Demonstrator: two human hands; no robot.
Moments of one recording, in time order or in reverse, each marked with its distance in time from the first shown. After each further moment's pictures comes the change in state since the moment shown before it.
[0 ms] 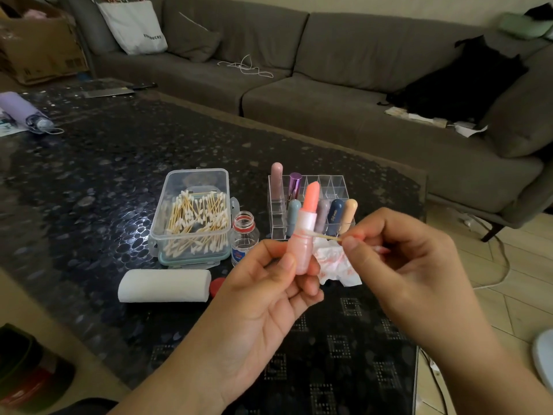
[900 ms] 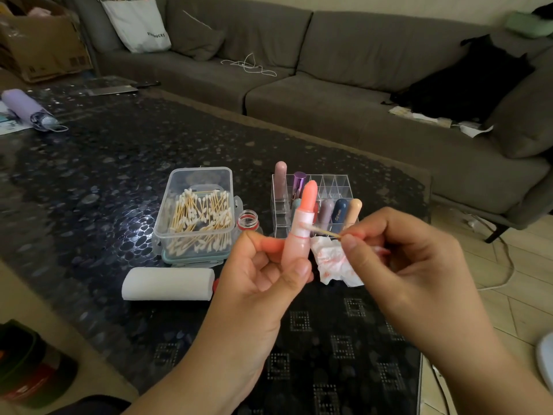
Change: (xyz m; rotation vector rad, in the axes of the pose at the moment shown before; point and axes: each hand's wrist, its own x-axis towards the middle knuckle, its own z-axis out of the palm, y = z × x) left_hand -0.004 -0.002 0.006 0.427 0.220 0.273; right_hand -0.001 -0.001 0.005 -0.078 0.004 -0.056
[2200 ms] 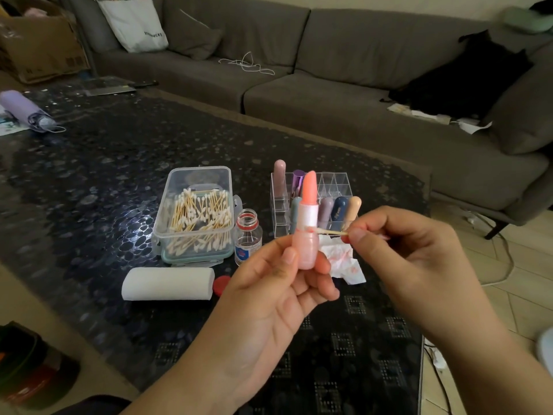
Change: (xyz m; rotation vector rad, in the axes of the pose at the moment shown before) left_hand 0.001 0.003 0.003 -0.369 -0.199 -0.208; right_hand 0.008 0.001 -0.006 0.069 -0.037 0.137
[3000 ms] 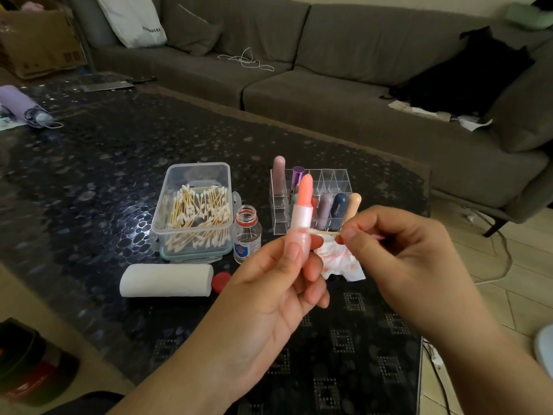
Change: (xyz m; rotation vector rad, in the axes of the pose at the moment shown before) left_hand 0.002 0.000 -0.001 0.007 0.004 -0.083; right_hand 0.000 0.000 0.003 -0.018 -0.017 0.025
